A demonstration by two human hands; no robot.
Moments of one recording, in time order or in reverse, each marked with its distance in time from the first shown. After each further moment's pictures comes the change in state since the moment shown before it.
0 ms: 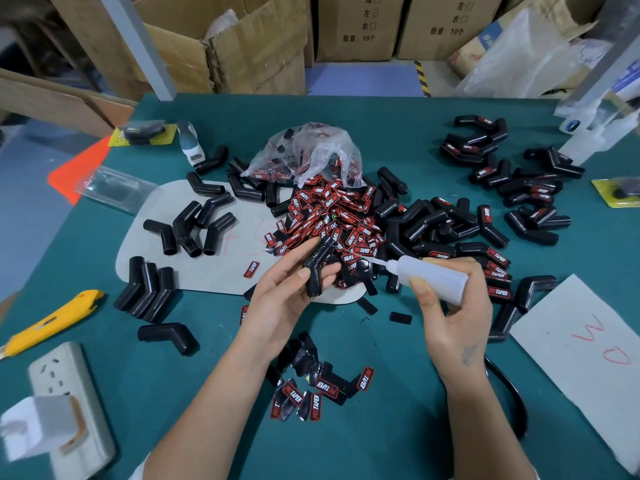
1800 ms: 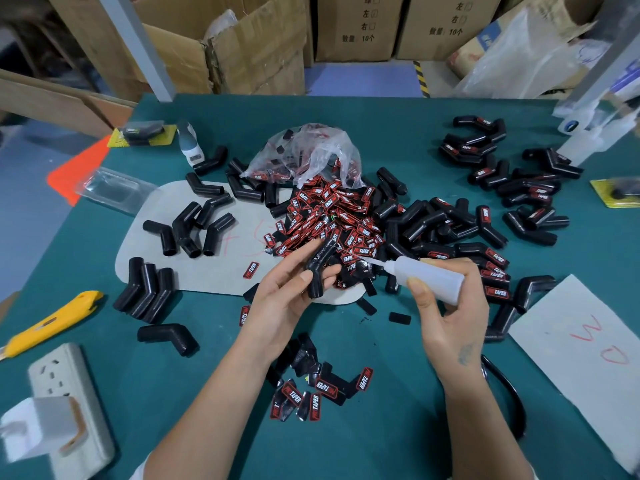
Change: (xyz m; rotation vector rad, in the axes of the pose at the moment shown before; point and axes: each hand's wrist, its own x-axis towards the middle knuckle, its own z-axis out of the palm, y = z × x) left_hand 0.000 -0.002 0.000 0.047 0.009 0.000; right_hand 0.000 0.002 0.001 -0.025 0.006 0.003
